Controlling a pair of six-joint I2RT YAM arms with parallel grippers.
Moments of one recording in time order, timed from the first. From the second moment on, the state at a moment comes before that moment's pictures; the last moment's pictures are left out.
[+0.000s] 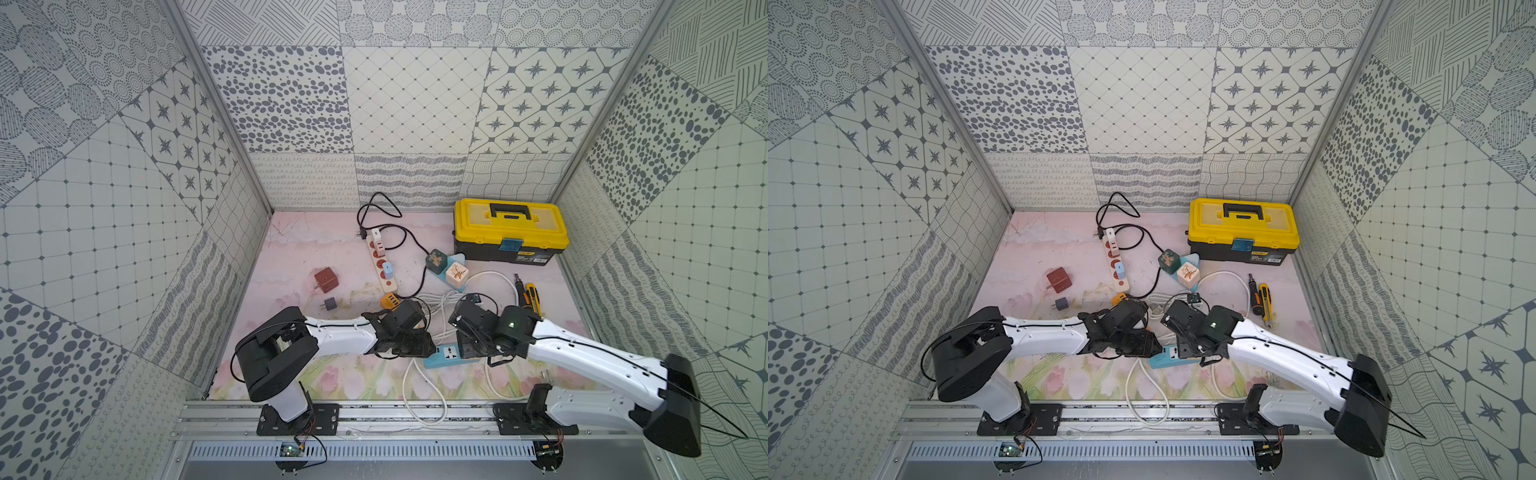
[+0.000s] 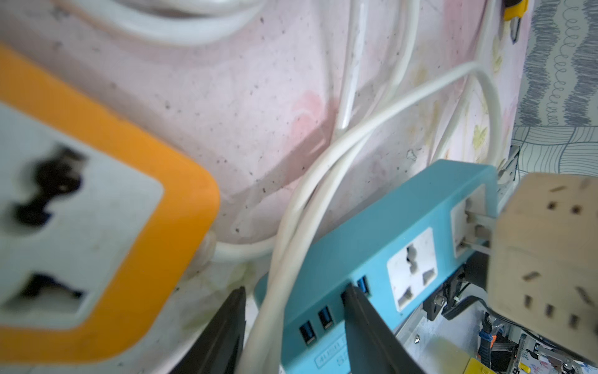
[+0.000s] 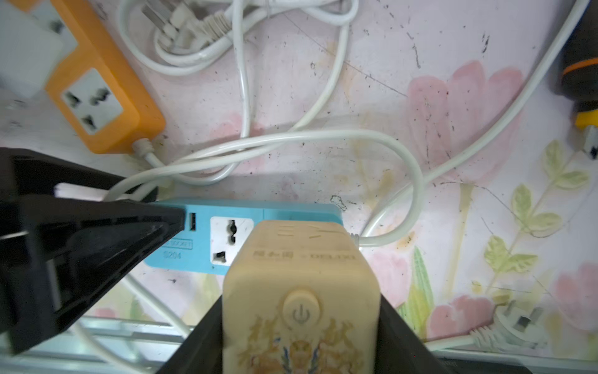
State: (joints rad) left arm -0.94 1.66 0.80 -0.12 0.26 -0.83; right arm 0.98 1.06 0.89 -1.08 0.23 0.83
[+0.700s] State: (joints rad) left arm -0.84 1.29 0.77 -0.25 0.25 -0.67; right arm 0.86 0.85 0.87 -0.87 0.15 0.77
